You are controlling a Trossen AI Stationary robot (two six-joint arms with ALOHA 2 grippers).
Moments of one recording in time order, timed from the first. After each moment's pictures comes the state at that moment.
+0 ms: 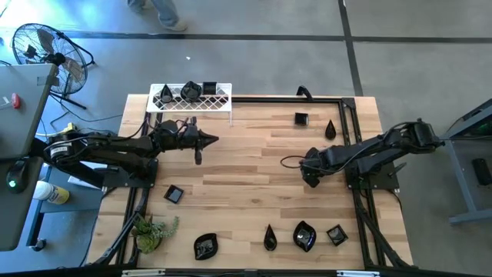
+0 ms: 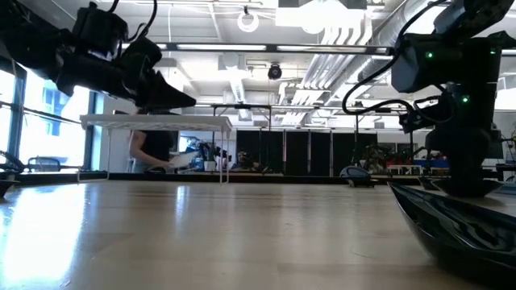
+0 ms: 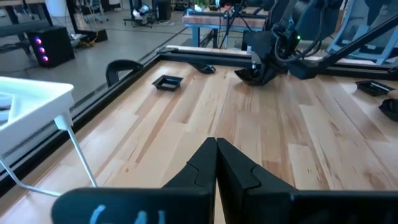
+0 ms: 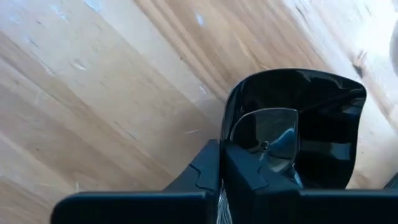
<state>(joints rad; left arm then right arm) 0.38 1.07 0.23 0.71 0.17 0.03 0.07 1.35 0.58 -0.81 0.24 0.88</state>
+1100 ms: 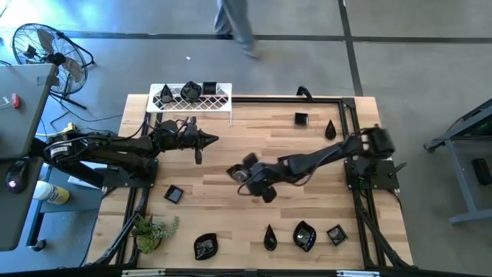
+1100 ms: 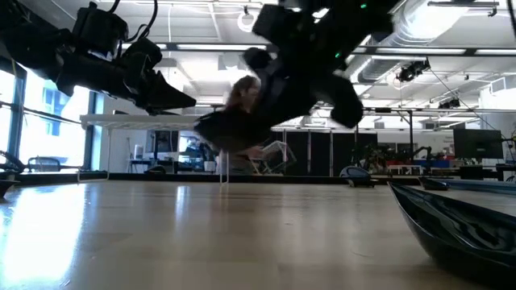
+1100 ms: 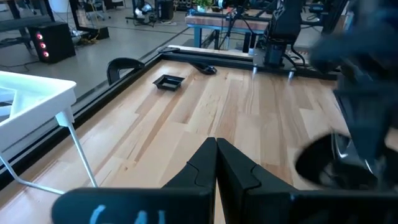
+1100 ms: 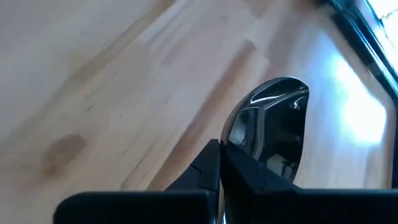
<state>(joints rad) 0.38 1.07 0.23 0.70 0.17 0.00 0.16 1.83 1.15 -0.10 0.14 -0.65</state>
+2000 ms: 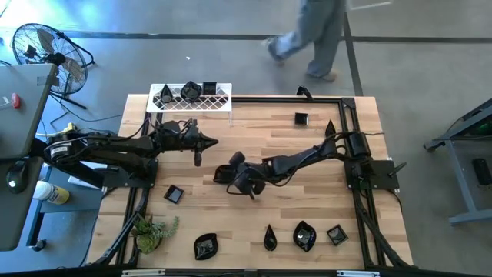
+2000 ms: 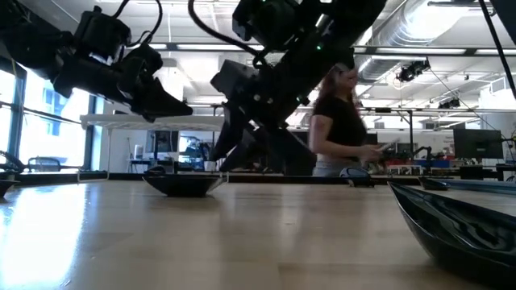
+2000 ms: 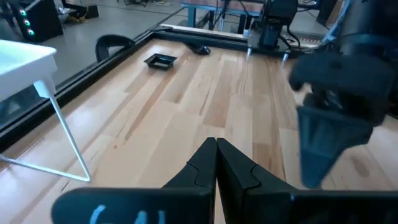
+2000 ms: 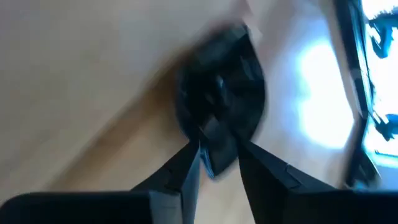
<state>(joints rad) 0.38 1.07 0.23 0.63 0.19 -0.01 0.11 2.05 1.29 -0.04 0.29 -0.89</state>
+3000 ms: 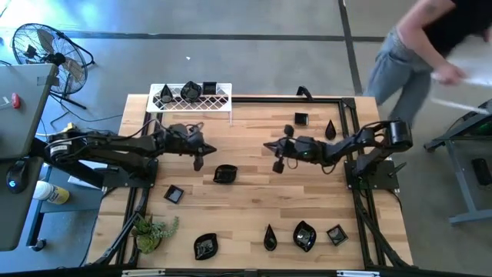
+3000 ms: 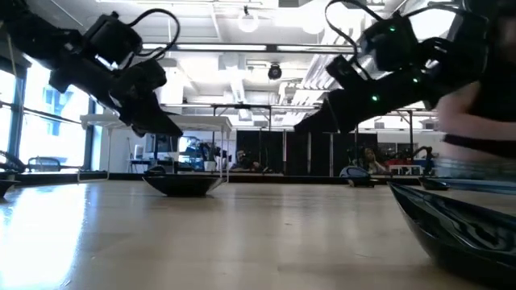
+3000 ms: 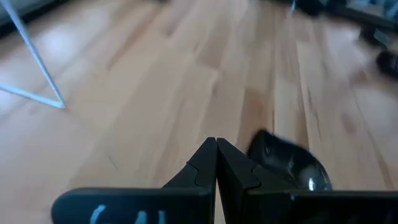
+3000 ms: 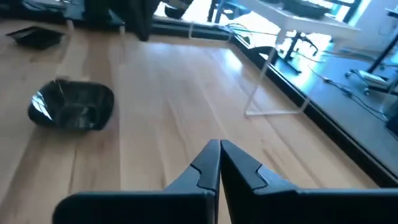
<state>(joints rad) 0.32 1.07 0.30 0.32 0.15 -0.11 -0.12 1.61 0.44 0.90 0.23 -0.13</state>
